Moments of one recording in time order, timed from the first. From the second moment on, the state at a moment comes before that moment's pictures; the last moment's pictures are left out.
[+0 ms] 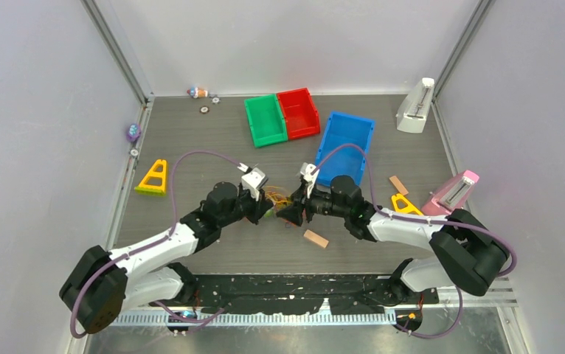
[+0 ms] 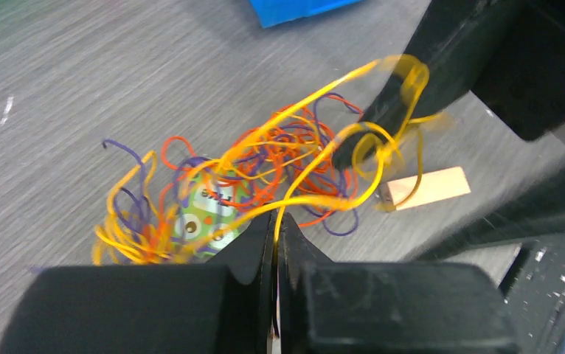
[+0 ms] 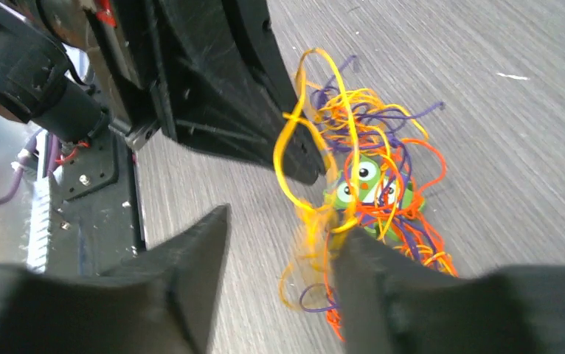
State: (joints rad) left arm -0.71 1.08 0.43 0.27 0.19 -0.13; right arm 0.77 1.36 0.51 0.64 -0.48 0.16
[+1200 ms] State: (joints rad) left arm -0.71 1.00 0.40 0.19 -0.05 -0.19; right arm 0.78 1.60 0.76 0.26 -0.23 0.17
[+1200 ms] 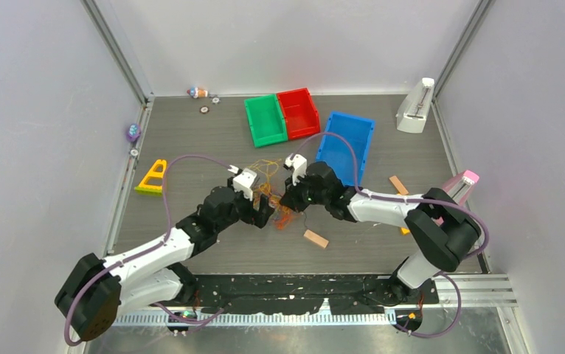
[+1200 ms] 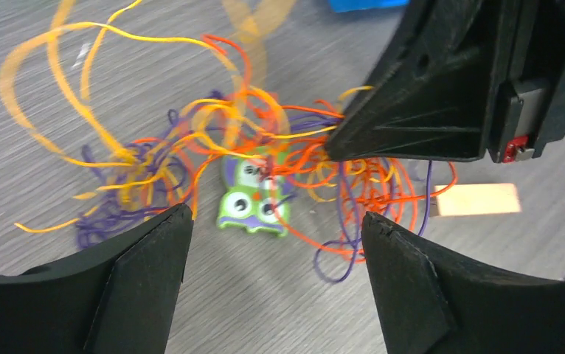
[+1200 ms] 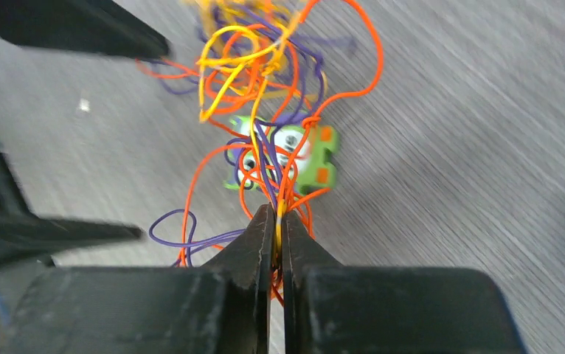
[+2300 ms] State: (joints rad) left arm -0.70 1.14 0.45 0.32 0.08 -0.20; right arm 0.77 1.53 0.66 0.74 -0.32 0.27
